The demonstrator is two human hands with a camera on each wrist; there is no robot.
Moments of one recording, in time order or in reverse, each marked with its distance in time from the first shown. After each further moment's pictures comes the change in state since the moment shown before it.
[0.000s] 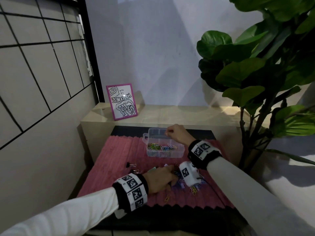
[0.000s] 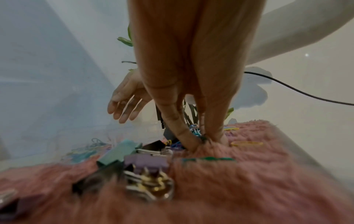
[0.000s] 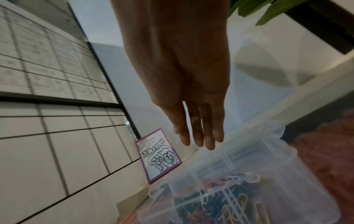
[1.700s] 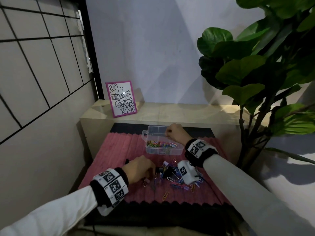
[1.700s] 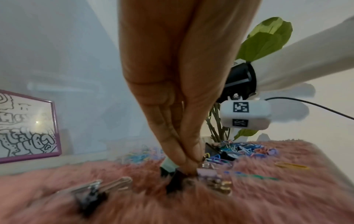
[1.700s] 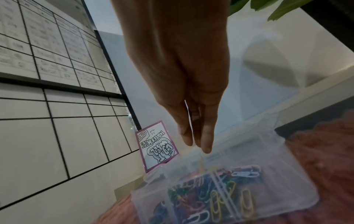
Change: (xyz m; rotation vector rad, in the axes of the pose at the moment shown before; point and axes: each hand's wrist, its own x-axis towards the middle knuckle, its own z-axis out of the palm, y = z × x) left_hand -0.037 -0.033 -0.018 -0.159 0.071 -0.231; right_hand 0.007 0.008 0.011 -0.059 0.001 0.058
